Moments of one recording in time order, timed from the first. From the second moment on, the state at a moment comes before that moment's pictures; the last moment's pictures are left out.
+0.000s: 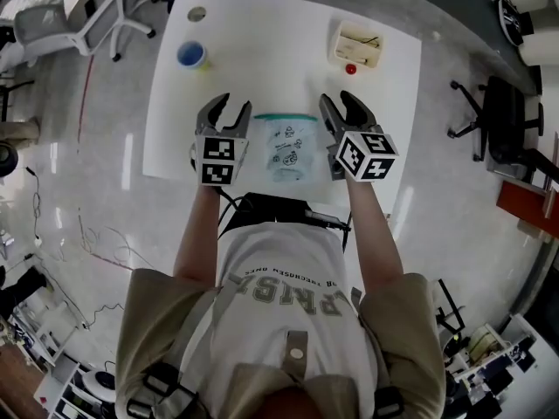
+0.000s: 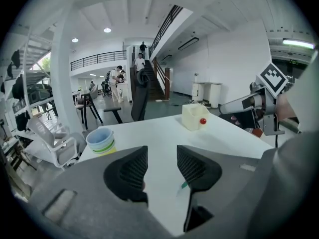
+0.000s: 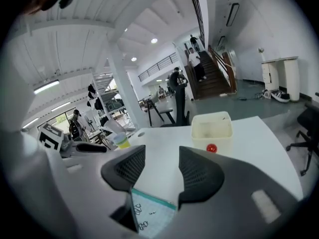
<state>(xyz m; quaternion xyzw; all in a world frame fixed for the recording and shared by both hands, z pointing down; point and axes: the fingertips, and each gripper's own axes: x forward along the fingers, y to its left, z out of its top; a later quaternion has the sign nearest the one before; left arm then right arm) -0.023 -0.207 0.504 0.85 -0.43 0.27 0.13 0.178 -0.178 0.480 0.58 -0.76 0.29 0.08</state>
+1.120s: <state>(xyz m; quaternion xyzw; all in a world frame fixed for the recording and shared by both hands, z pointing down) -0.004 -0.177 0.292 0.88 -0.46 0.02 -0.06 0.161 -0.114 0.282 0.67 -0.73 -0.08 0.05</state>
